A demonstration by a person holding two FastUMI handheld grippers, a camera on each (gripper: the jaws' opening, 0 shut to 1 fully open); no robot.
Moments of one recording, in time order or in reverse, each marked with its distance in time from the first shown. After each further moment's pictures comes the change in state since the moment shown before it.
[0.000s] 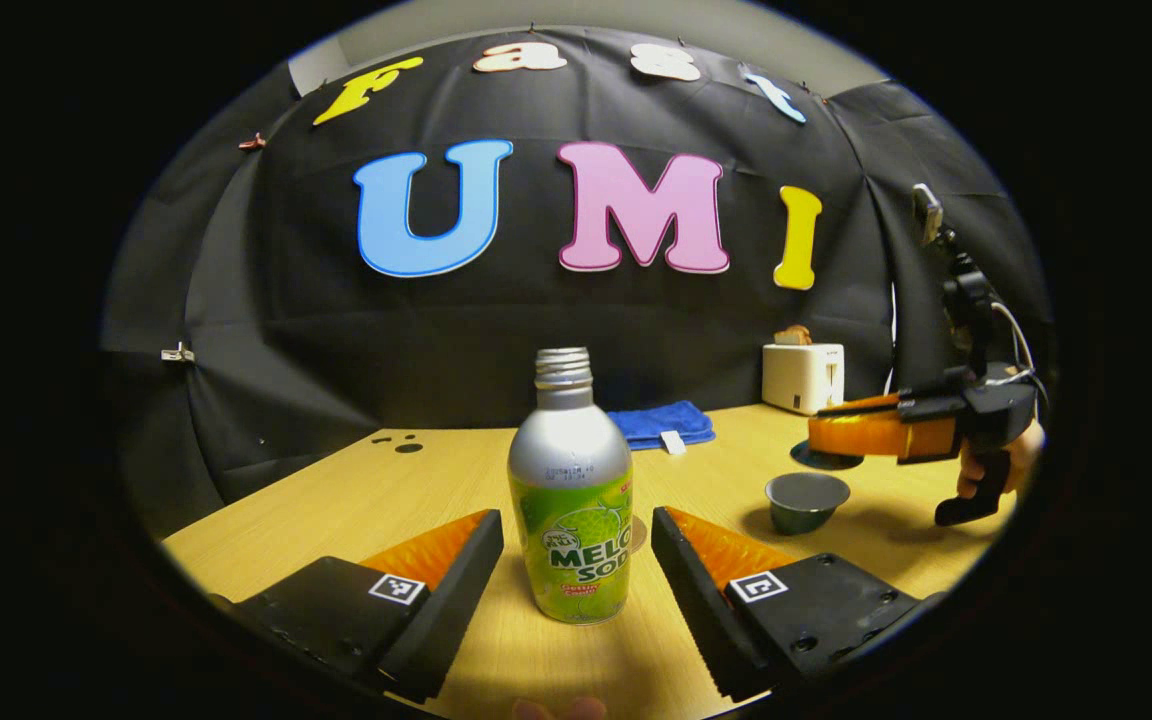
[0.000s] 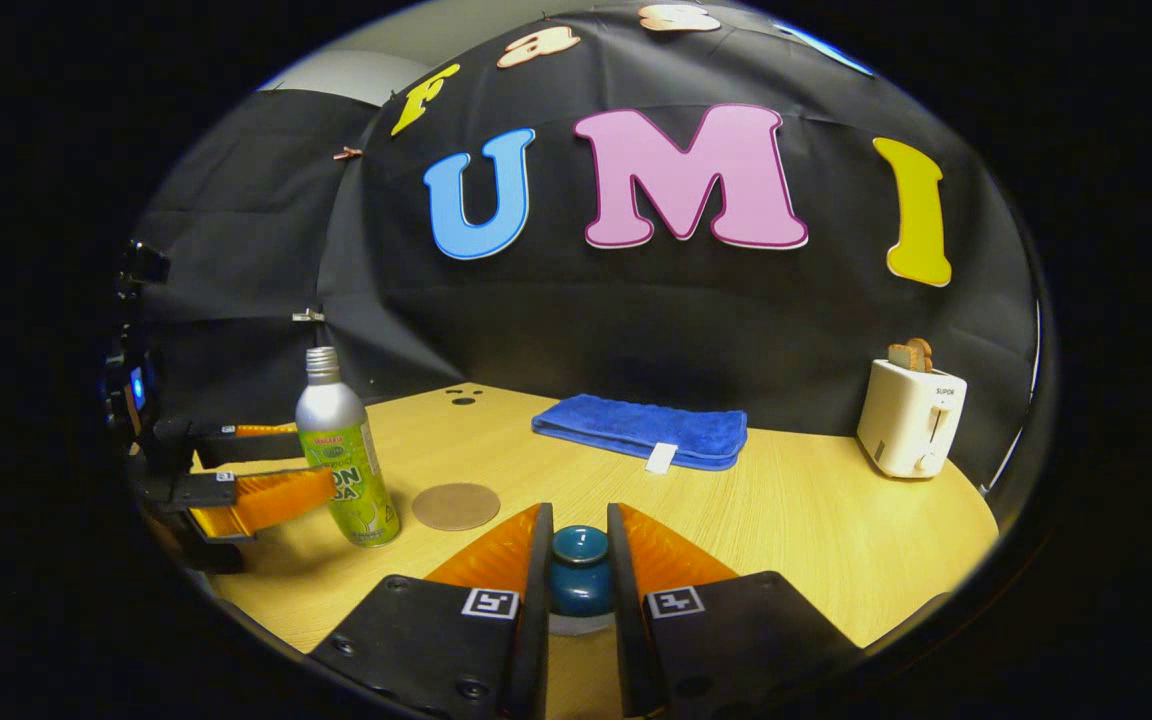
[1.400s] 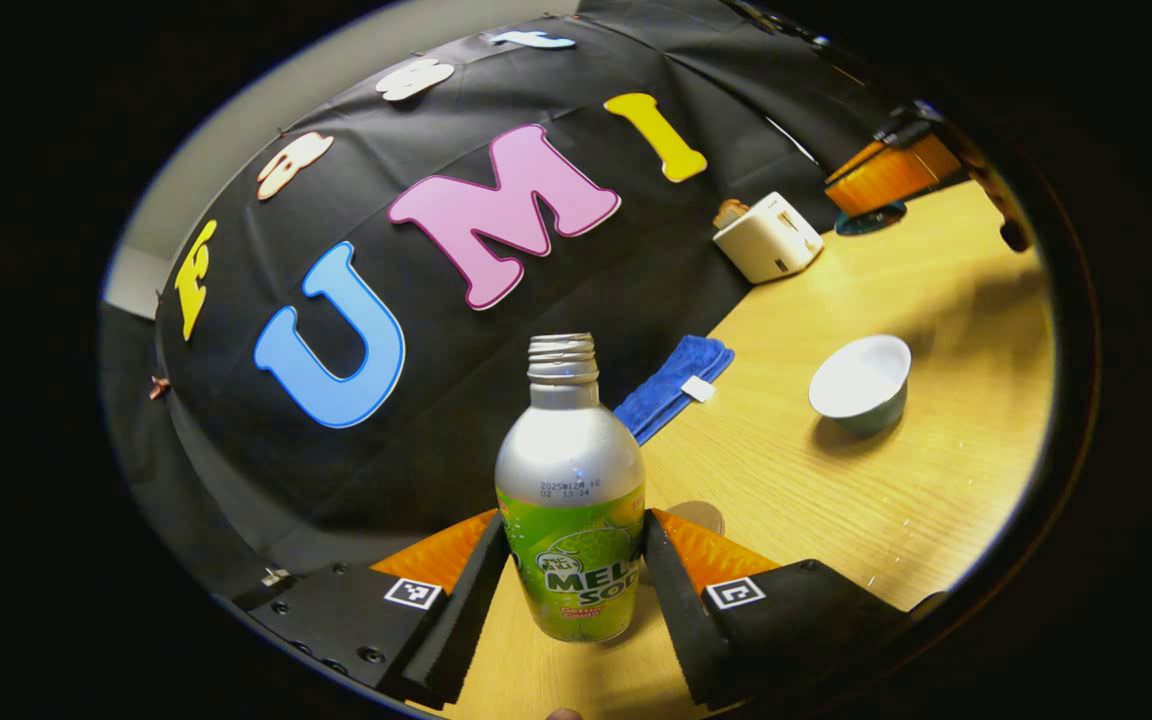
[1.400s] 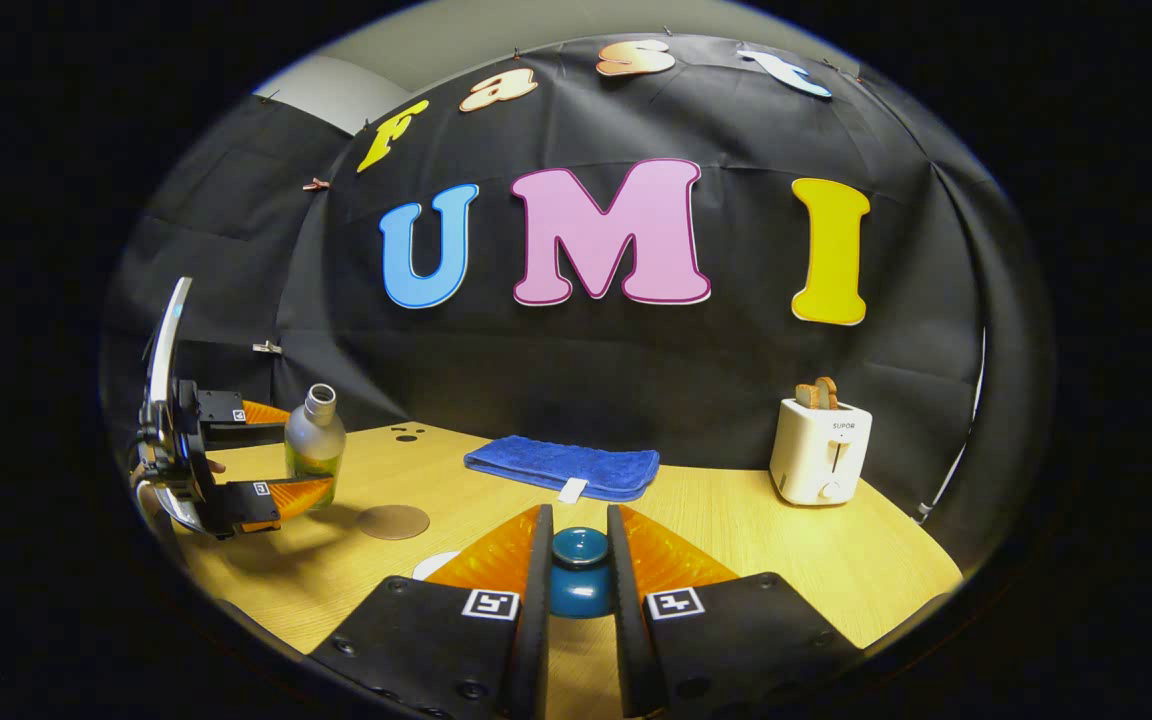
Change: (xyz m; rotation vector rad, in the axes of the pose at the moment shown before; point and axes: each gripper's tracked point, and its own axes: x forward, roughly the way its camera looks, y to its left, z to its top) left arm 0.038 -0.011 0.015 0.728 0.030 0.081; right arm -0.059 -0.072 0.026 -0.018 -0.117 -0.151
